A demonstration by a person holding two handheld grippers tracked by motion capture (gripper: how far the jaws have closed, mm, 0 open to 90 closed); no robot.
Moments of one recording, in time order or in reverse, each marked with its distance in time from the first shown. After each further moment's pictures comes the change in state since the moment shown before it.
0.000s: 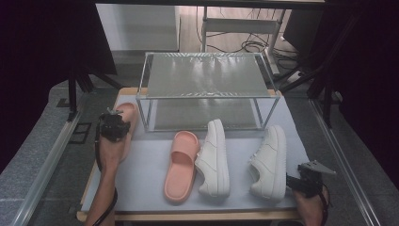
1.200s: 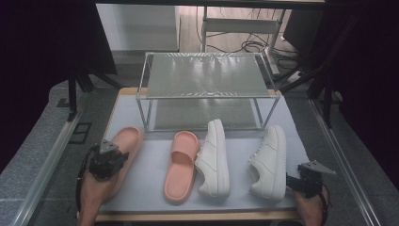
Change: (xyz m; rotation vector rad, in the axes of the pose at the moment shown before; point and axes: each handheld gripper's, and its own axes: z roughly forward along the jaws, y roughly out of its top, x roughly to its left) left arm -0.036 -0.074 -0.098 0.026 -0.172 0.194; right arm 0.001 0.000 0.000 0.001 -0.005 -0.001
